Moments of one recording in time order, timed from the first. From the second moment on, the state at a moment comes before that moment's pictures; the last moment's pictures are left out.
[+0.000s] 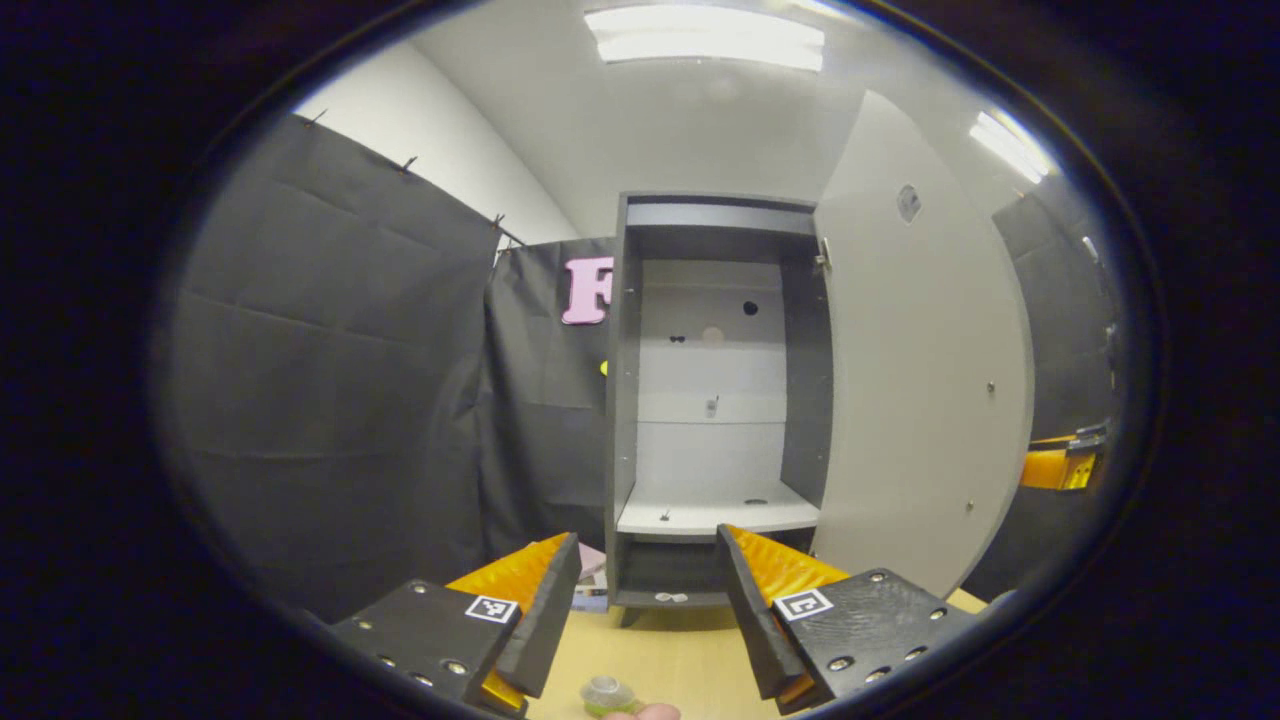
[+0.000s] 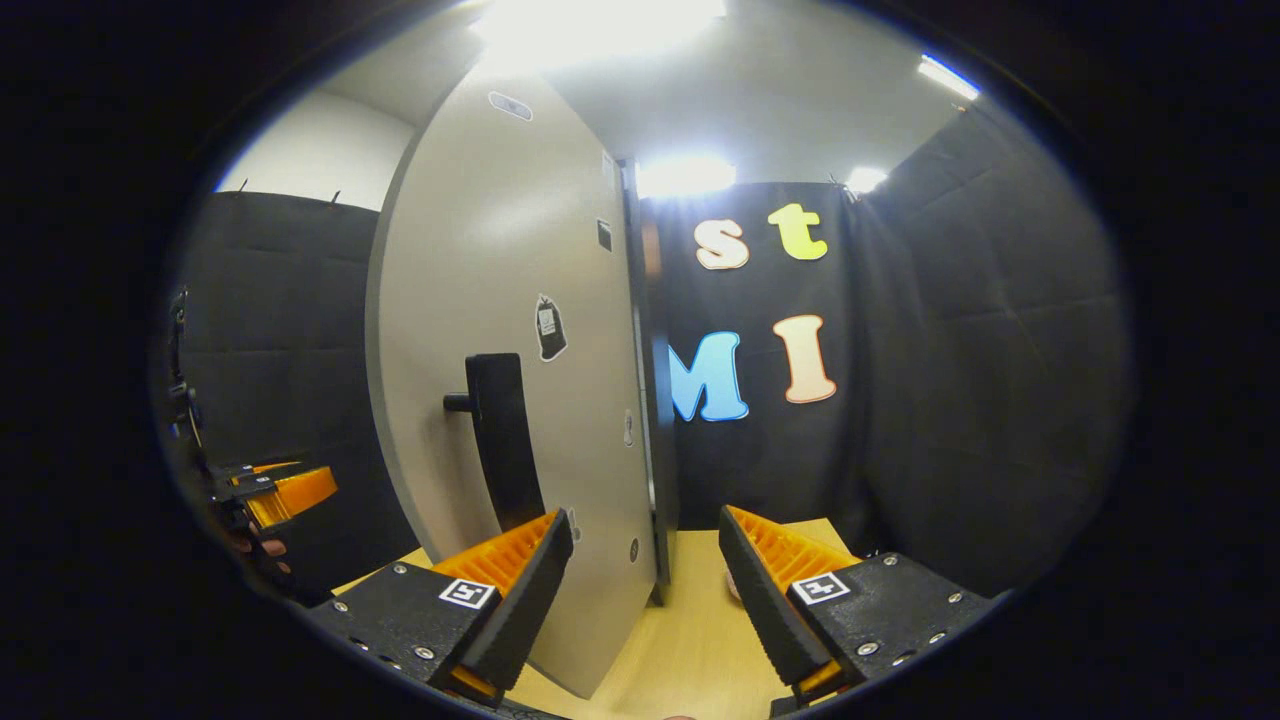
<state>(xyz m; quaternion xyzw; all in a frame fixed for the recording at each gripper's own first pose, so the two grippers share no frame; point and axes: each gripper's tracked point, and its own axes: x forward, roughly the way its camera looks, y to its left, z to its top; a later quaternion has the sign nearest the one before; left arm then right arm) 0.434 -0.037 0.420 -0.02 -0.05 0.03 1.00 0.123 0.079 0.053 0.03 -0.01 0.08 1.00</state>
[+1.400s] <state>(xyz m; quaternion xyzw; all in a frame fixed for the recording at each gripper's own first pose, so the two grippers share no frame) 0.557 0.127 0.349 -0.02 0.01 -0.01 1.00 0.196 0.242 0.052 0.05 -0.03 0.07 1.00</state>
